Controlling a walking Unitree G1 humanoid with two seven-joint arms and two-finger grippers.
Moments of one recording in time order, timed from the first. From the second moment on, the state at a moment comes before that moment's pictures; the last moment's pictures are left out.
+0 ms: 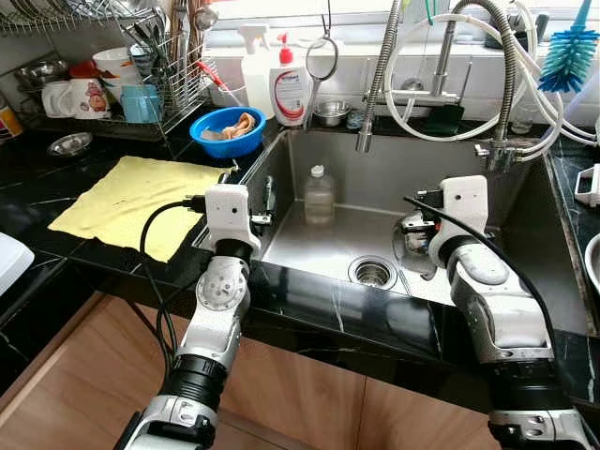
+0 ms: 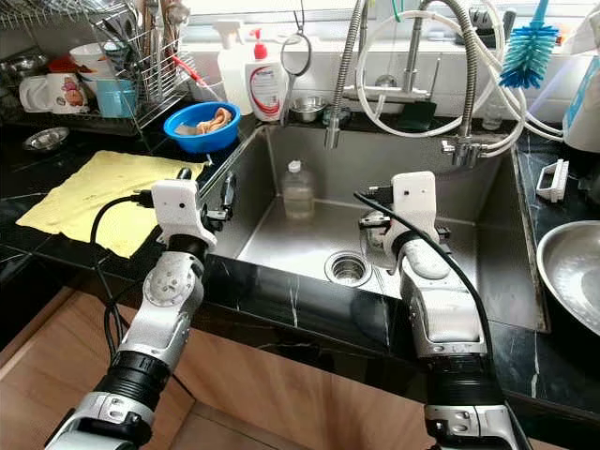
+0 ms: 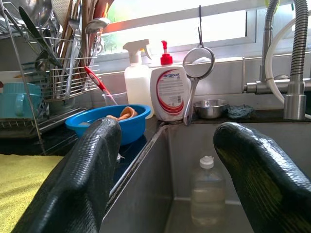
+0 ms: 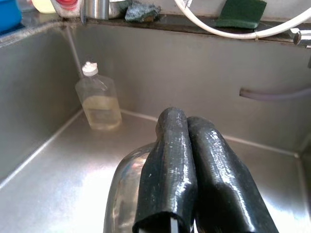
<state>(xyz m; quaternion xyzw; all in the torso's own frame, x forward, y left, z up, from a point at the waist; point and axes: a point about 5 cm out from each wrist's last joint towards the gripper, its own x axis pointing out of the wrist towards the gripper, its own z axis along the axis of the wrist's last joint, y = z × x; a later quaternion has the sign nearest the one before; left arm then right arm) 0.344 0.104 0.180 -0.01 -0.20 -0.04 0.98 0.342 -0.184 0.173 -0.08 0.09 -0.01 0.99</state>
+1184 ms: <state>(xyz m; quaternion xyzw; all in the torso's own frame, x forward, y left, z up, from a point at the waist) 0.345 0.107 0.183 0.00 -0.20 -0.04 0.98 0.342 -0.193 0.205 -0.12 -0.02 -0.04 0.99</state>
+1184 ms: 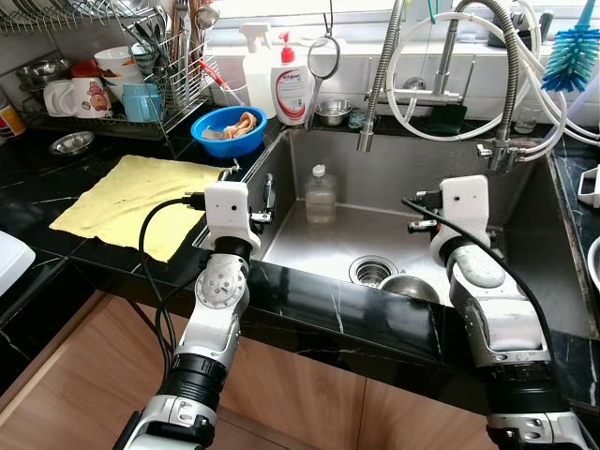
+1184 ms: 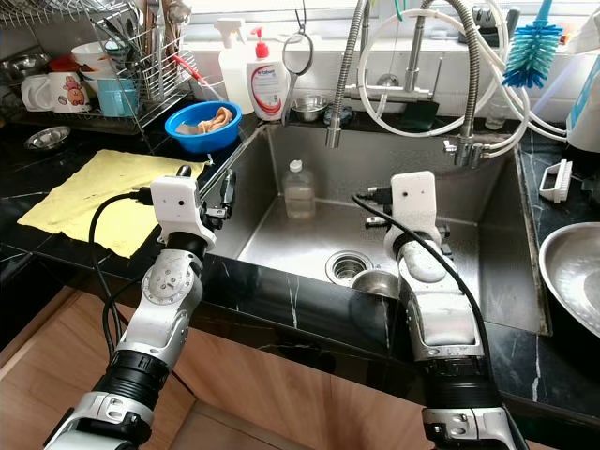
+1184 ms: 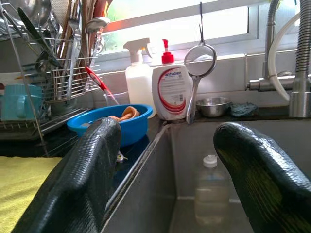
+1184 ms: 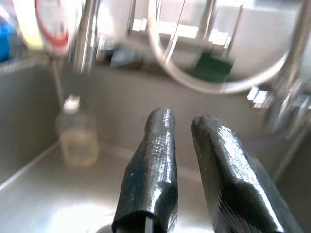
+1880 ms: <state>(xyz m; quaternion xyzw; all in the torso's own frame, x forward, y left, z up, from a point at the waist) 0.347 0.112 0.189 -0.01 -0.21 -0.03 0.98 0.306 -0.193 0.232 -0.12 -0.22 -0.05 0.97</state>
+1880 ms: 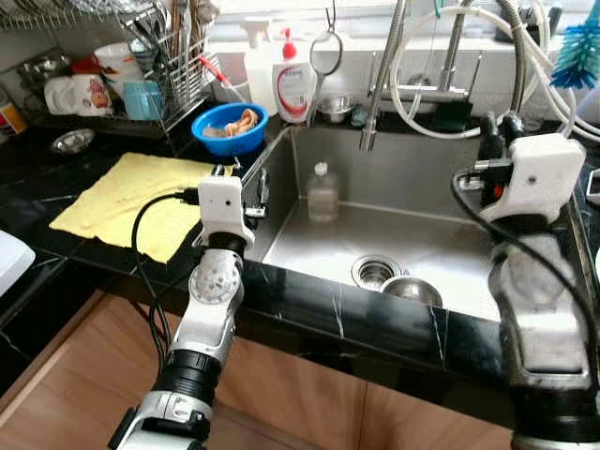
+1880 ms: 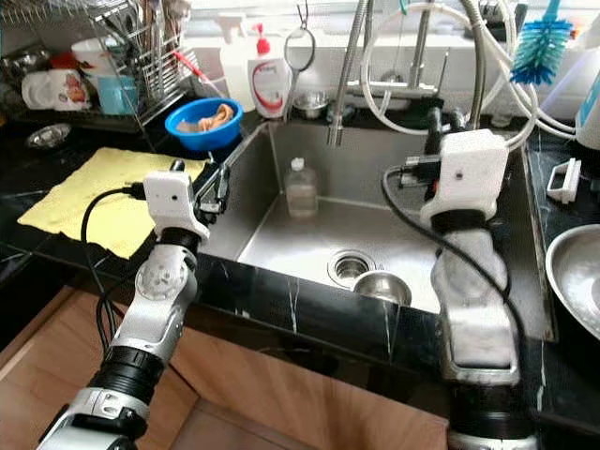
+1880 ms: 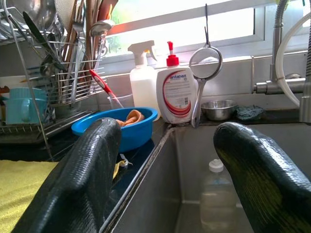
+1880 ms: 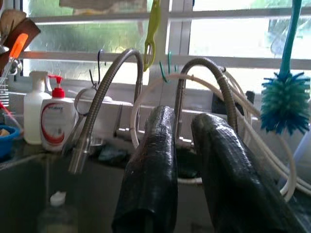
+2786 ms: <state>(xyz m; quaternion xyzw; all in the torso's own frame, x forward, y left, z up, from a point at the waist) 0.350 0.112 0.192 -0.01 -0.22 -0.02 0.98 0.304 -0.163 0.235 -0.13 -0.26 -0.01 0.96</state>
